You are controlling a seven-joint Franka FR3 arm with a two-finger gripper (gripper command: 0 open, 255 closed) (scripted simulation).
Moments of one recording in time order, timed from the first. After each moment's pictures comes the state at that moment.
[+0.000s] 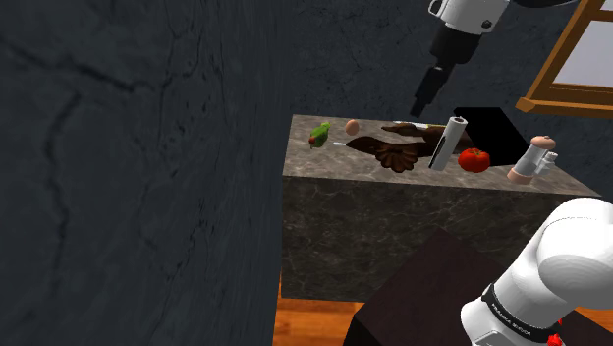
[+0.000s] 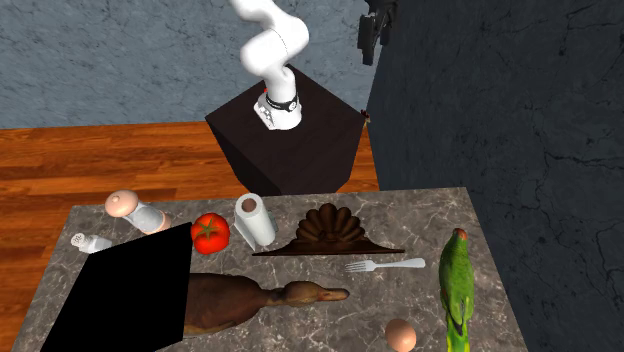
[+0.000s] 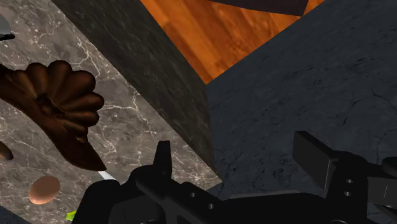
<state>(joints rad) 0.02 -0.76 0.05 -2.27 -0.01 1.69 -0.17</state>
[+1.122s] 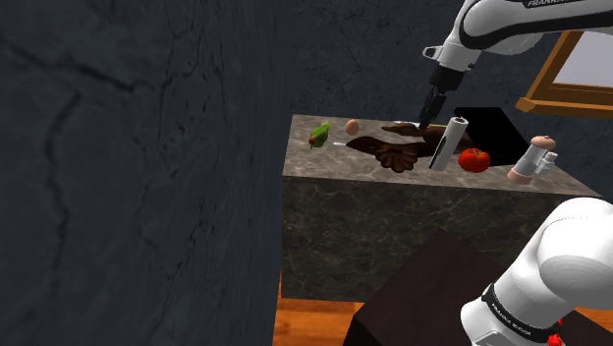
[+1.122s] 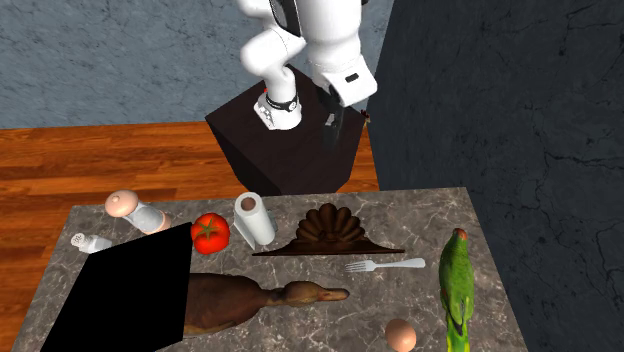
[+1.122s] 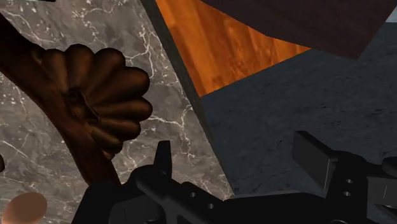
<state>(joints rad) 0.03 -0.51 -0.37 -2.28 -0.06 1.88 -0.76</state>
